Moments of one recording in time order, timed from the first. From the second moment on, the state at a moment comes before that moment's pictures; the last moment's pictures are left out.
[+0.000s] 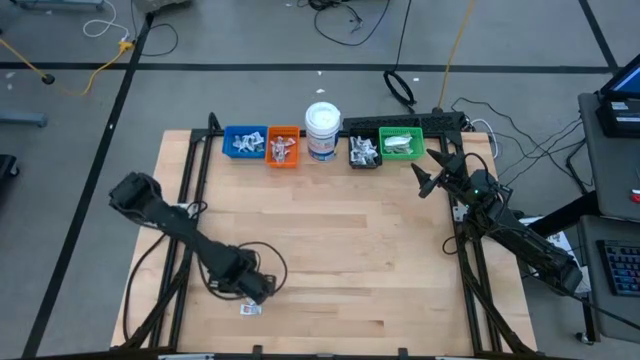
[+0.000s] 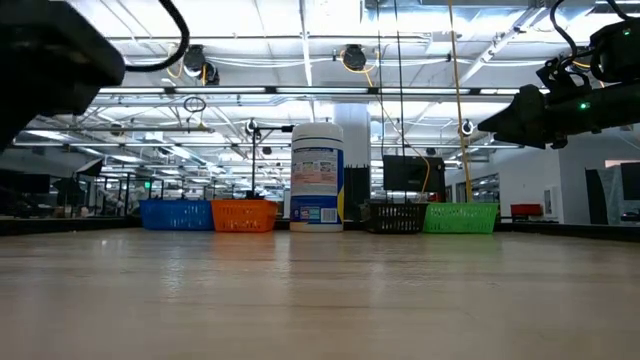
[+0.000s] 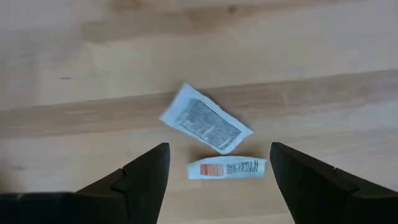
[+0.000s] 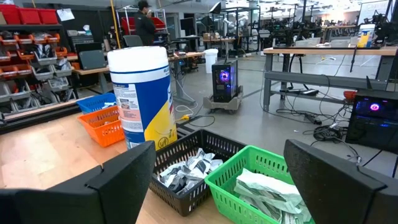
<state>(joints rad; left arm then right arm) -0.59 1.64 1.03 -0.84 0.18 -2.07 -0.76 0.09 0.02 0.08 0.02 0.07</state>
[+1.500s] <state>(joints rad) -0.54 1.40 1.03 -1.16 0.09 -1.90 -0.76 0.09 0.02 0.08 0.02 0.07</state>
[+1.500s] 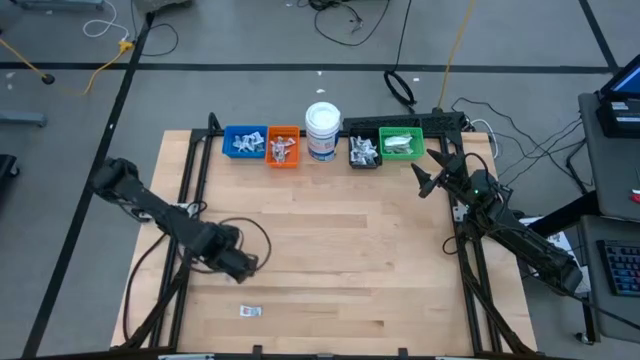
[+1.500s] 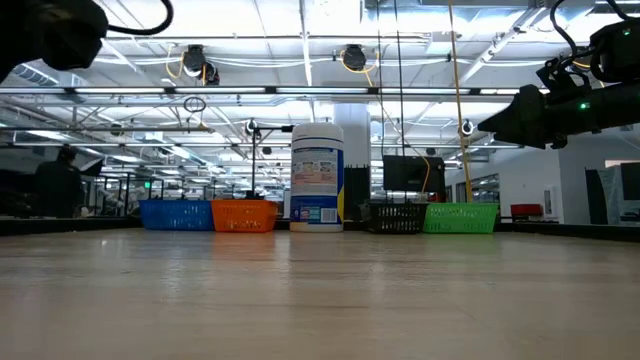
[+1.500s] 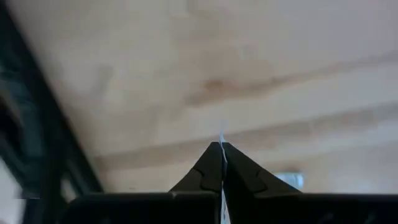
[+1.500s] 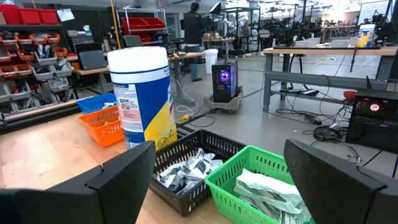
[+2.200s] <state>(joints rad) 0.35 1.45 1.13 -1.22 -0.15 -0.98 -0.76 0.09 0.02 0.08 0.02 0.07</state>
